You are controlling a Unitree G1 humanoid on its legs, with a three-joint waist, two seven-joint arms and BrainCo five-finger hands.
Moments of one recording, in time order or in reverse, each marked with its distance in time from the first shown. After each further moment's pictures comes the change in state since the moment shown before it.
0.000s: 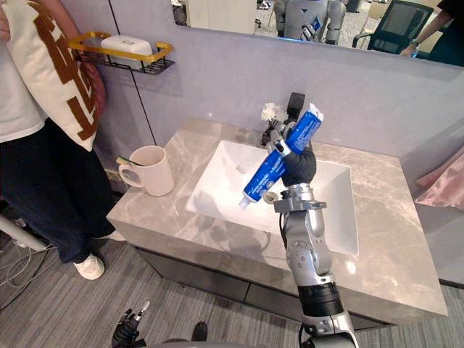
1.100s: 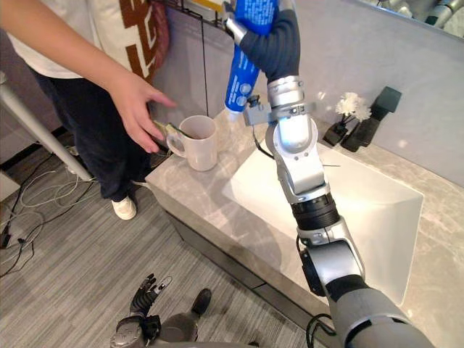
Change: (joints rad) left arm -0.074 0.043 -0.162 -0.049 0.029 -0.066 0.000; right arm -0.663 -0.133 0.099 0.278 -0.474 -0.044 -0.217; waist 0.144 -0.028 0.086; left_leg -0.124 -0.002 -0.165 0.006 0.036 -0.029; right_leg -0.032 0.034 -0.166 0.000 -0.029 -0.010
